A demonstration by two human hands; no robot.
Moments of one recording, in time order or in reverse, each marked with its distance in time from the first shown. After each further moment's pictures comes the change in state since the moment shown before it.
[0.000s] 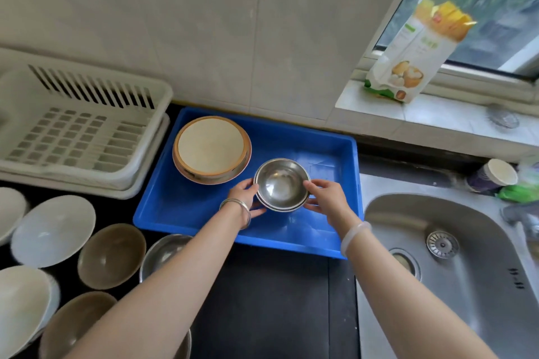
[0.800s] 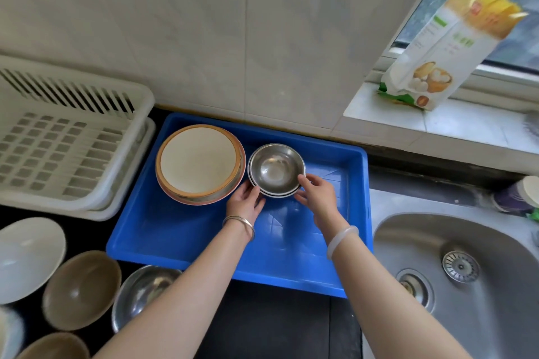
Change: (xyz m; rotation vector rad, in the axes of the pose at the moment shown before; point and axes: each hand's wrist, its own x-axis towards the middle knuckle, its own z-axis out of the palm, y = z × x) left_hand 0.058 -0.007 0.027 -0.293 0.024 0.197; right_hand 0.069 -0.008 0.027 0.203 0.039 -0.003
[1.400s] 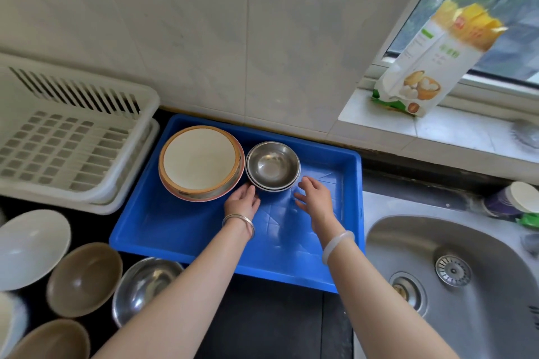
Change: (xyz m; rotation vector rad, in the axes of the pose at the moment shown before) left_hand -0.013 0.002 0.003 -0.020 0.135 -0.007; right_hand -0.019 -0.002 -0.006 -0.035 -0.020 -0.010
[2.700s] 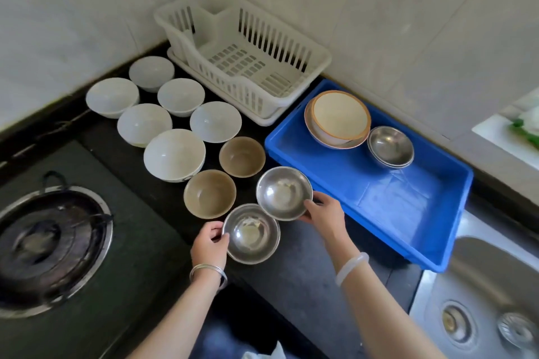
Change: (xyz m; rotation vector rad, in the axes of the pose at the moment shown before) left_hand -0.184 -0.068 -0.304 0.404 0.618 0.191; right_hand -0.199 0.099 0.095 -0.489 -0.368 -0.099
